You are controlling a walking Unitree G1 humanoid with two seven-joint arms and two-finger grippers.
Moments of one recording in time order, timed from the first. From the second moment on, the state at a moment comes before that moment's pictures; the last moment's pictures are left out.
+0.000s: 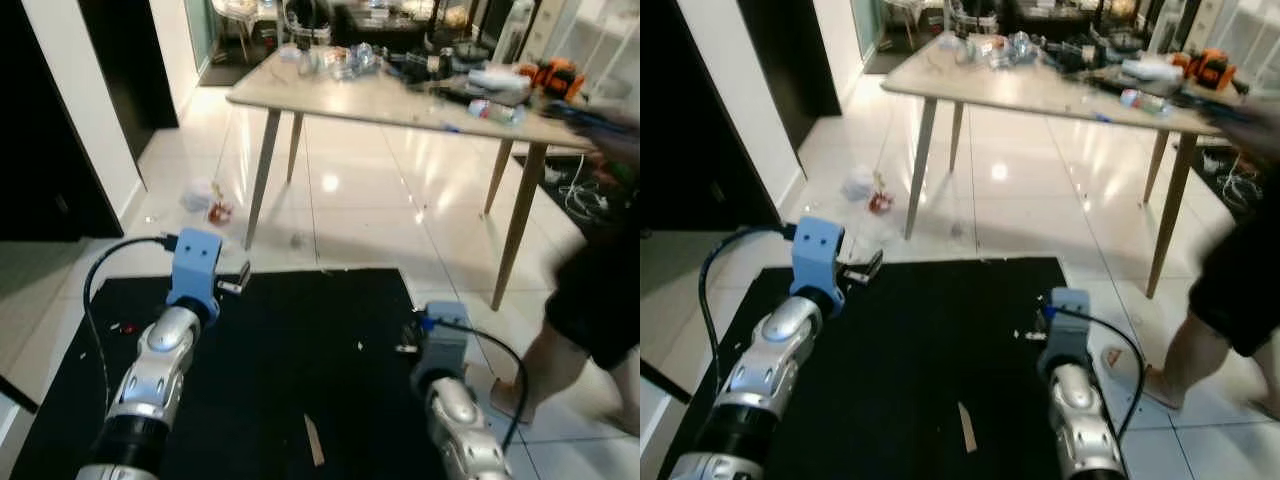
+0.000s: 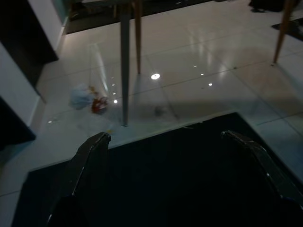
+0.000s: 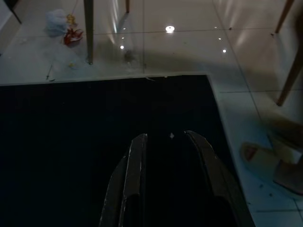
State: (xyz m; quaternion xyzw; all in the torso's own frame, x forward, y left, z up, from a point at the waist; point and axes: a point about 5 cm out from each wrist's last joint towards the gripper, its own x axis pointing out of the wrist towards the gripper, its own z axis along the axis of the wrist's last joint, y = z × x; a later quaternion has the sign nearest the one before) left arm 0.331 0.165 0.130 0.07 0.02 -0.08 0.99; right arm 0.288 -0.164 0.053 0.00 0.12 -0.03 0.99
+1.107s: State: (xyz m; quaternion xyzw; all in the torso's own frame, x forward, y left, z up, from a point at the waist) left arm 0.327 0.162 0.129 0.06 0.02 -0.09 0.99; right arm 0.284 -0.174 0.056 0.00 0.11 -0.06 0.99
